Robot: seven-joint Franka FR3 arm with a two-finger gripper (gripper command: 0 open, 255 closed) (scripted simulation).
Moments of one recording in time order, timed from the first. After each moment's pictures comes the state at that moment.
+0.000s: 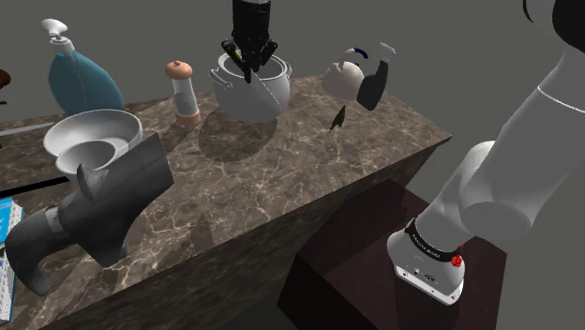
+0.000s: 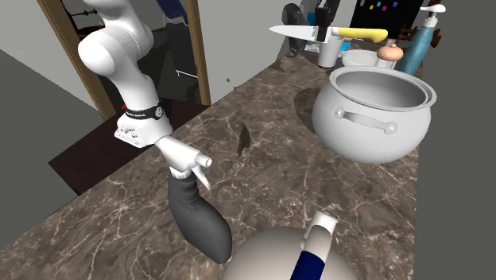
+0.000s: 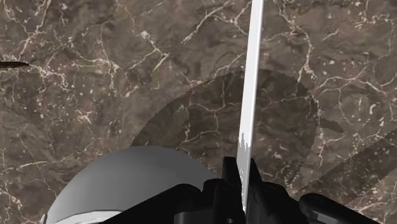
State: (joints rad) arm 0.15 0.06 0.13 -1.75 -0.02 1.83 0.56
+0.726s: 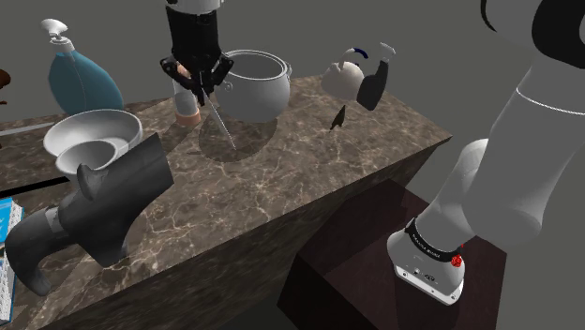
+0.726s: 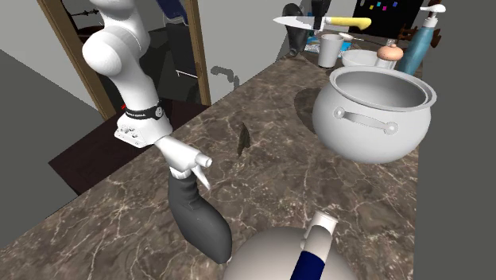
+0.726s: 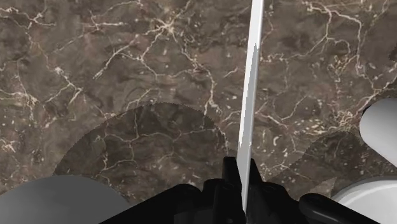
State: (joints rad) arm 0.29 0.19 0.23 -1.59 -0.06 1.79 0.82
